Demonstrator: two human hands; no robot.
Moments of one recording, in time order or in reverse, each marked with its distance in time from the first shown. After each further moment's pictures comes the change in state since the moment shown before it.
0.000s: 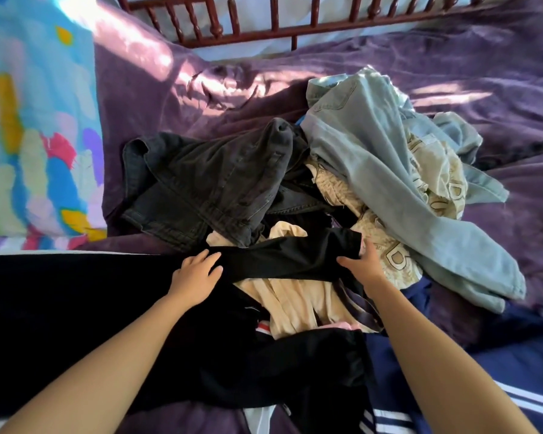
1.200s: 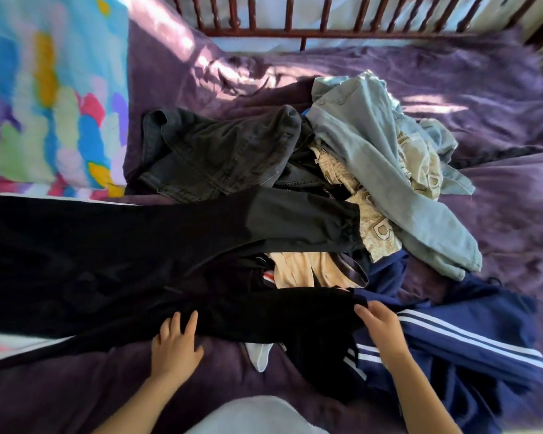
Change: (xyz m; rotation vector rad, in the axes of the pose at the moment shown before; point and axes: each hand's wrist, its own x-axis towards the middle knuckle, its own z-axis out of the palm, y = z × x) left_hand -0.175 -0.072 0.135 0.183 -0.026 -0.136; right_hand -0.159 0.114 -0.034 -0.075 0.026 -0.078
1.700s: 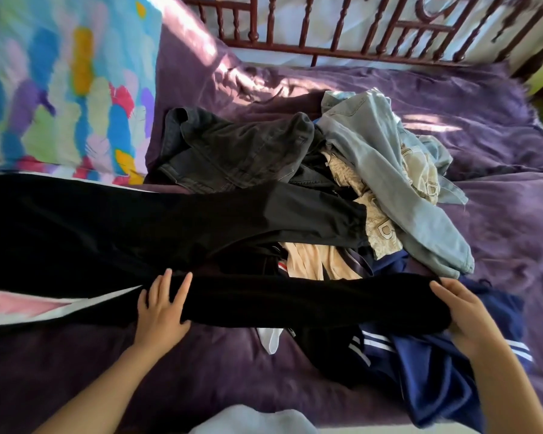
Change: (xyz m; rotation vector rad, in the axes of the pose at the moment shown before) left_hand 0.008 -0.069 -0.009 -0.034 0.306 0.176; right_hand -0.061 -0.072 -0.080 0.510 -0.005 0.043
